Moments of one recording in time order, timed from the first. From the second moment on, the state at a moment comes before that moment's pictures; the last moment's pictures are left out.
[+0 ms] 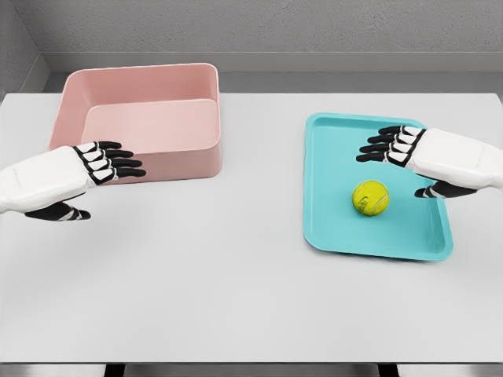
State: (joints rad) left arm -0.20 1.13 -0.35 -1.80 -0.33 -0.61 -0.17; right arm -0.91 -1.26 1.21 -1.67 0.26 -0.61 -0.08
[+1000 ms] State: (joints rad) left arm -0.17 1.15 -0.35 -1.80 -0.34 -0.61 -0.17; right arm -0.92 -1.00 1.19 -1.42 0.07 -0.61 0.36
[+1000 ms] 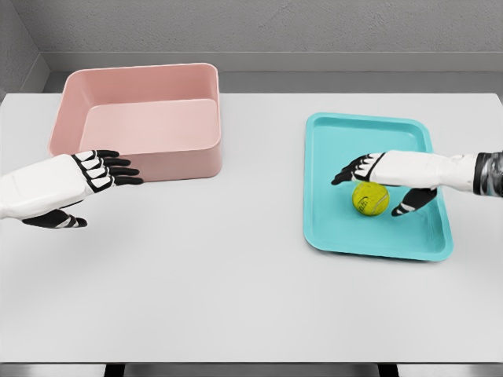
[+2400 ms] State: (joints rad) left arm -0.15 1.16 -0.35 -1.80 -0.34 -0.61 -0.17; right arm -0.89 -0.91 1.19 -1.28 0.16 -0.61 0.38
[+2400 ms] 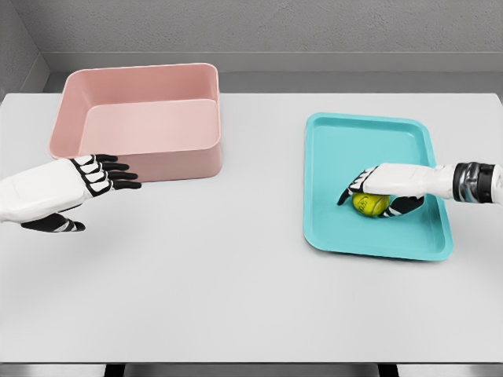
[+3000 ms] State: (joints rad) left arm -0.15 1.16 -0.35 -1.80 -0.33 -0.61 -0.17; right arm -0.89 -0.95 1.17 -1.32 0.16 -0.61 0.38
